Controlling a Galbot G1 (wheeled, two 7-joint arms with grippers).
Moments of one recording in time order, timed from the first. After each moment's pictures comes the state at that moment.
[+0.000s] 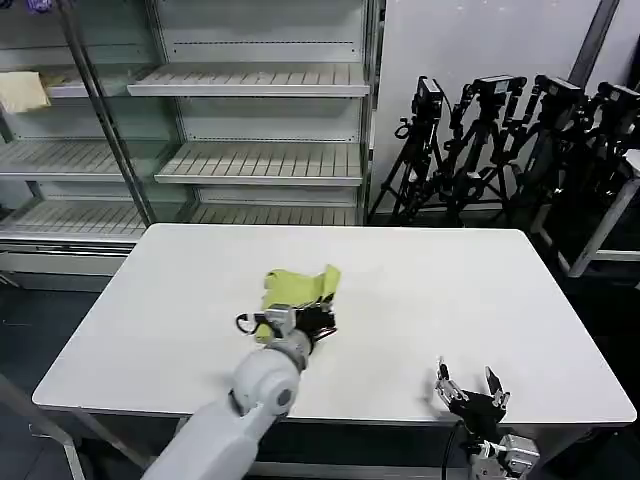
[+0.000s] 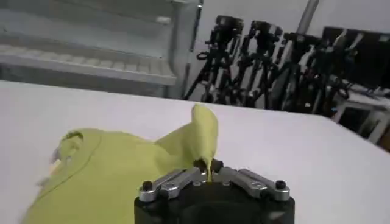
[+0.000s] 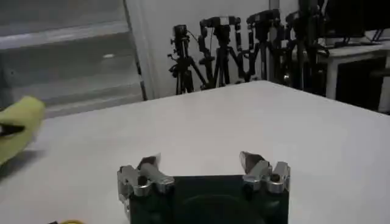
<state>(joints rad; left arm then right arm) 0.76 -1.30 0.11 -1.80 -0.81 0.53 -0.51 -1.62 1.50 0.56 2.19 0.24 -0.26 0.20</state>
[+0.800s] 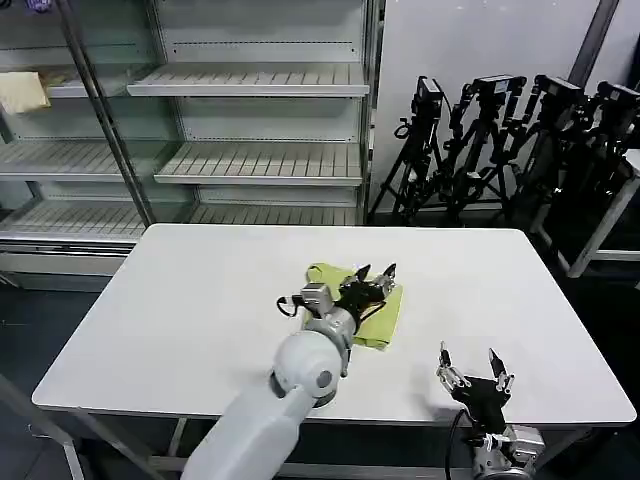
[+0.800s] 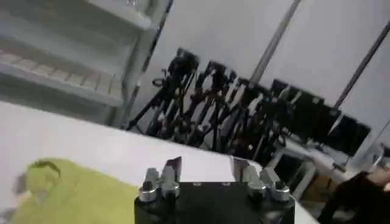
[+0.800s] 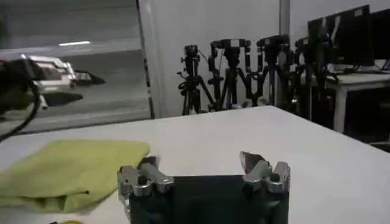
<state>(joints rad) 0.72 -1.42 0.12 -1.82 -0.86 0.42 -0.45 -1.58 1.46 0.55 2.23 0.22 -0.27 0.18</state>
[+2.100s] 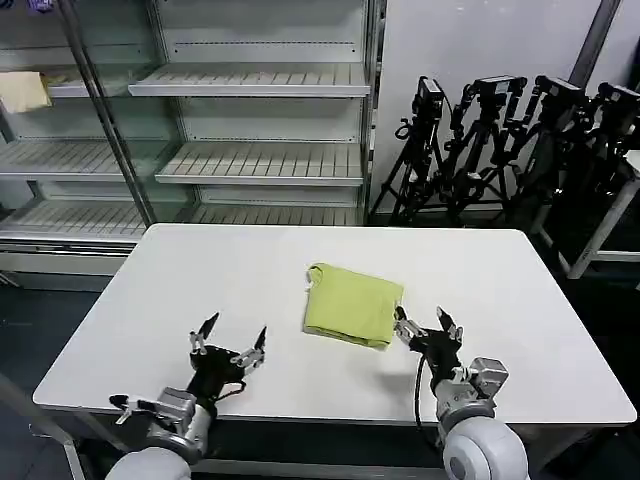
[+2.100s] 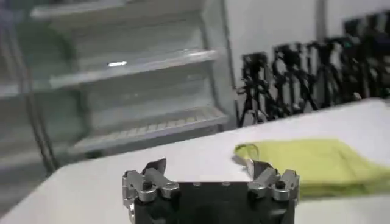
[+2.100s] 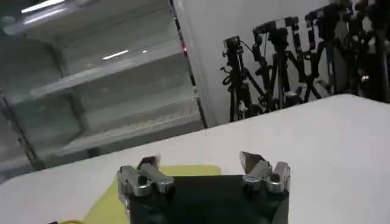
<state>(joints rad) 1.39 -1.13 -0.32 -2.27 -0.15 0.48 -0.16 -1.31 1.36 0.40 2.21 0.47 -0.45 0.31</state>
